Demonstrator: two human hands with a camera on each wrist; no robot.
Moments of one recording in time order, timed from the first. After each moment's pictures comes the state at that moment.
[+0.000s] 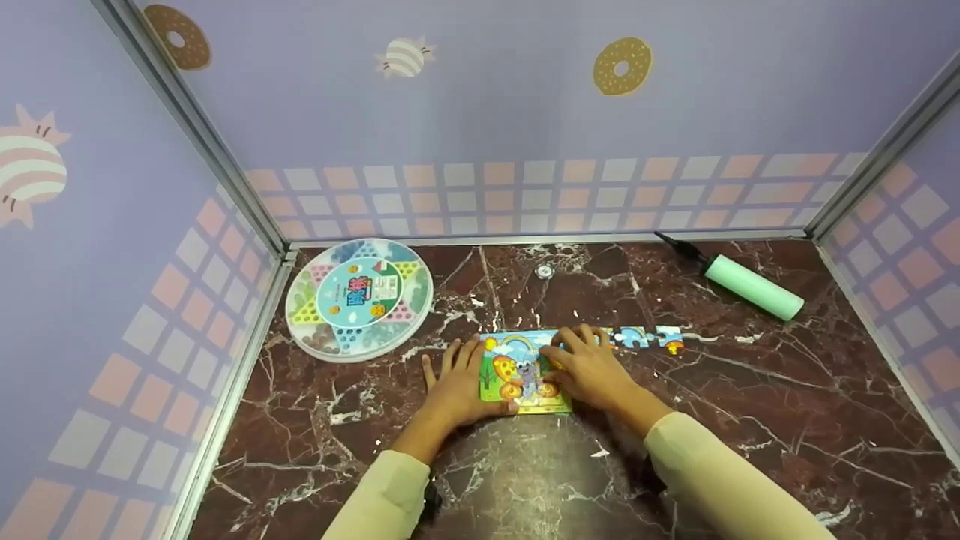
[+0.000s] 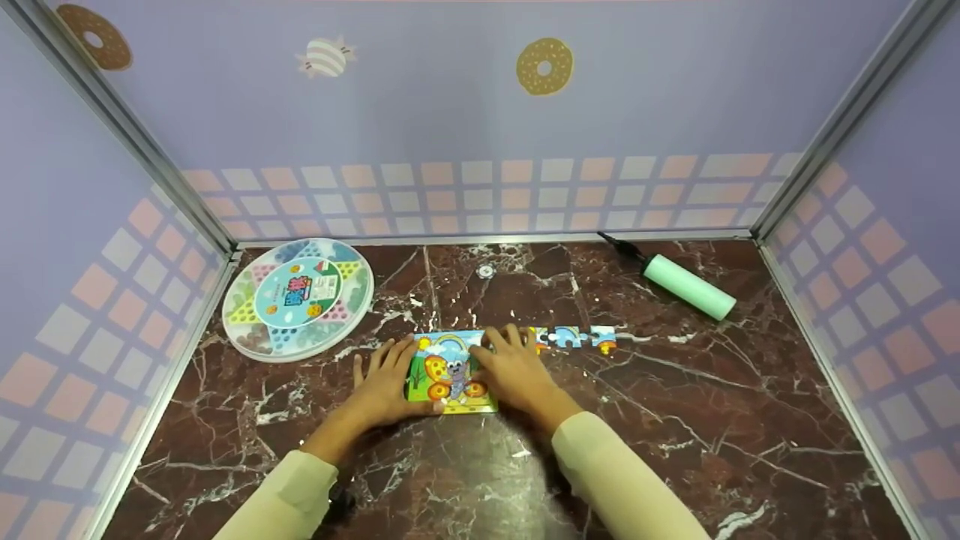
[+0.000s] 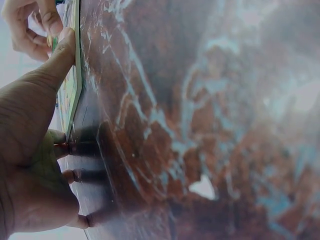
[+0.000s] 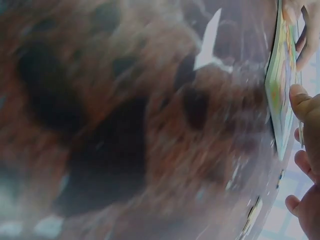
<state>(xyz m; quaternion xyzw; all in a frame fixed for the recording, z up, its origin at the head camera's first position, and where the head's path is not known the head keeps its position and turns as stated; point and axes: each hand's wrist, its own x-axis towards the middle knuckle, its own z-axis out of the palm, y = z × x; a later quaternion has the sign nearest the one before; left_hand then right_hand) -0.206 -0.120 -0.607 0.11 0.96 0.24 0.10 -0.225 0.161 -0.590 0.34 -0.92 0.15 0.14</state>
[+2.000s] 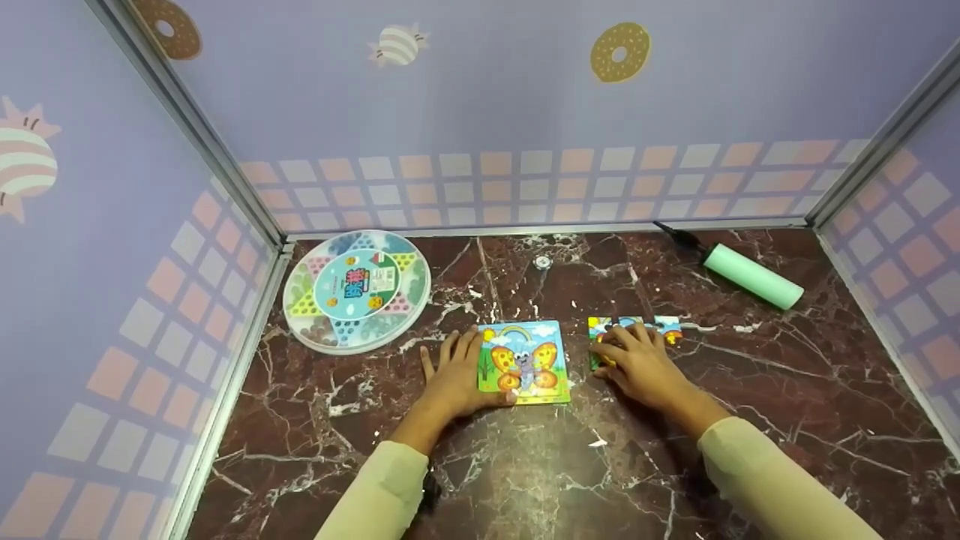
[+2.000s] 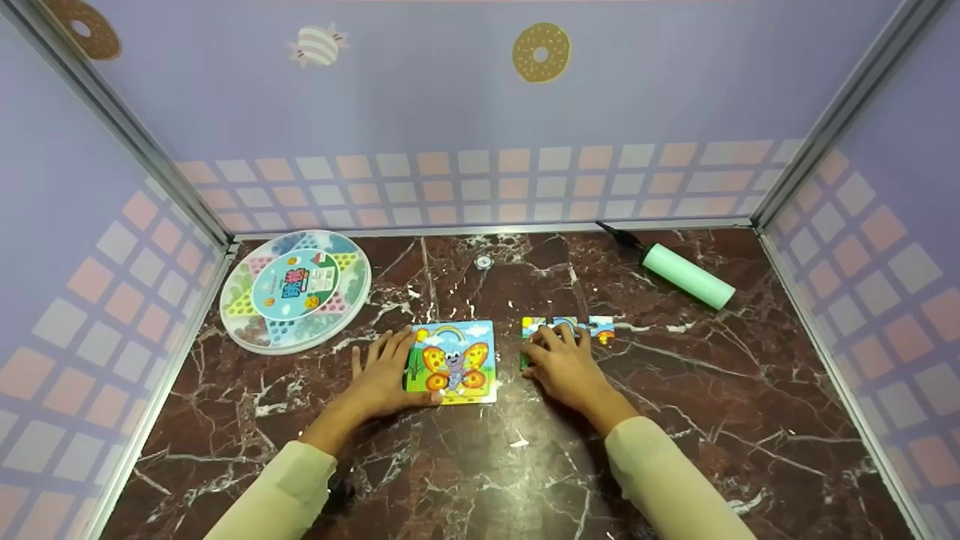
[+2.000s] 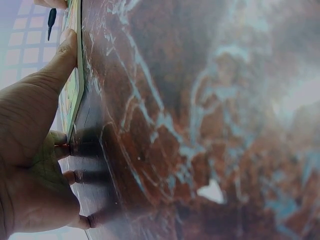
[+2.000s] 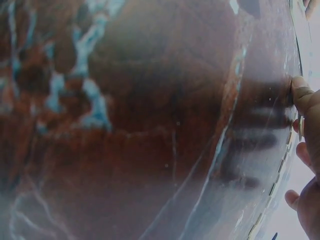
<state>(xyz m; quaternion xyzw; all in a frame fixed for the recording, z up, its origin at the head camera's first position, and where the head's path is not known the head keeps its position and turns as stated) -0.198 -0.113 -0.583 0.09 0.97 0.20 0.12 -0.211 0.243 -0.599 0.28 -0.94 0.16 0.08</state>
